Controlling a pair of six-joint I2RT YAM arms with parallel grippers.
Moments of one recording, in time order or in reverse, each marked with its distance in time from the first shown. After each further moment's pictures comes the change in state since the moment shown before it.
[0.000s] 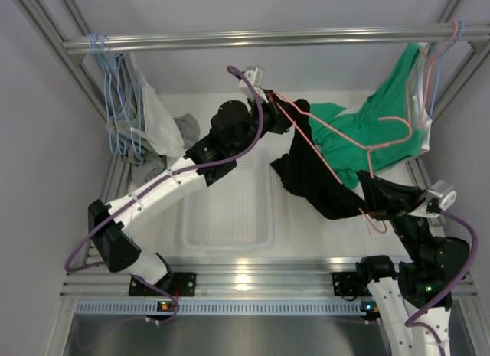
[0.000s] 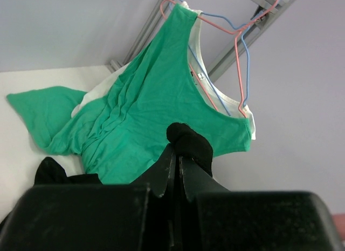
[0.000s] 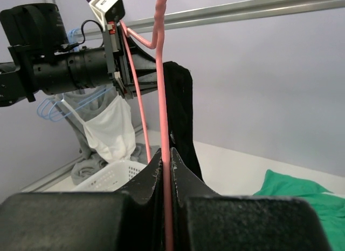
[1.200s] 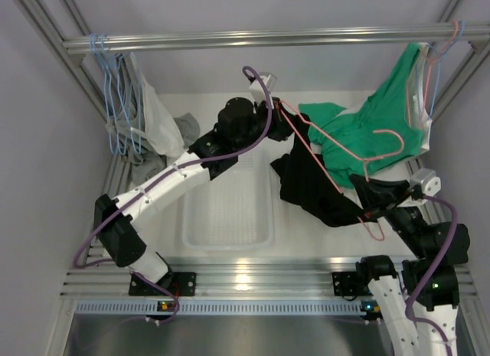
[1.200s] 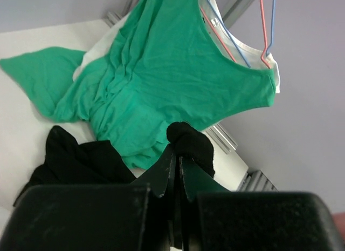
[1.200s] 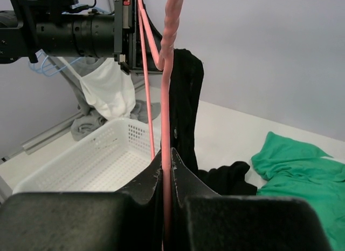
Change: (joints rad) left arm 0.058 0.029 -0.009 -0.093 0.158 0.083; right arm 0.000 0.084 0.108 -0.243 -0.078 -0.122
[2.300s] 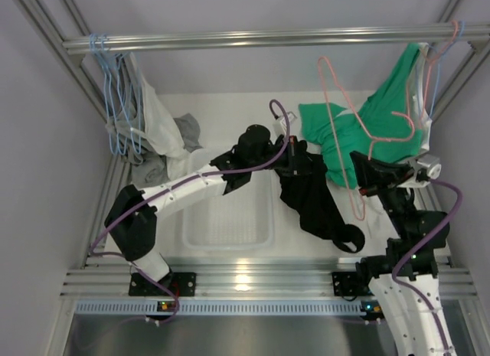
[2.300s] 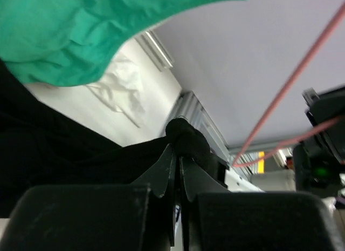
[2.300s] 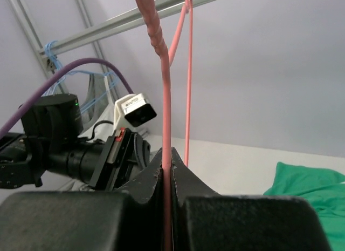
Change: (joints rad) left arm -0.058 0.086 -0.215 0.154 0.338 -0.313; right arm 0.000 0.073 -0.220 0.479 0.137 0.224
